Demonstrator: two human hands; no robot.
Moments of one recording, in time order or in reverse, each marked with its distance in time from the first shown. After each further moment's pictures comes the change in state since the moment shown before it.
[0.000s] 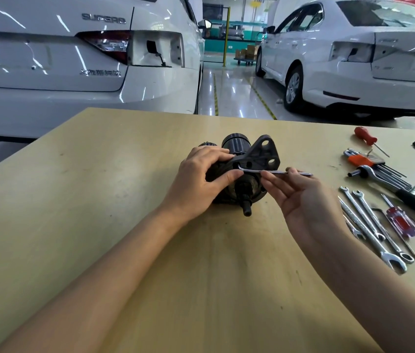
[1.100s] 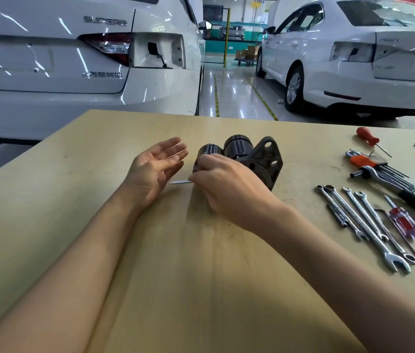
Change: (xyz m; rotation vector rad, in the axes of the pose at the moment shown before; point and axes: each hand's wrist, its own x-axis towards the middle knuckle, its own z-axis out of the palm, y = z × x) left_hand 0.014 -0.059 -0.049 -0.891 0.080 -0.543; right_hand -0.001 0.030 0.058 -1.794 -0.883 -1.145
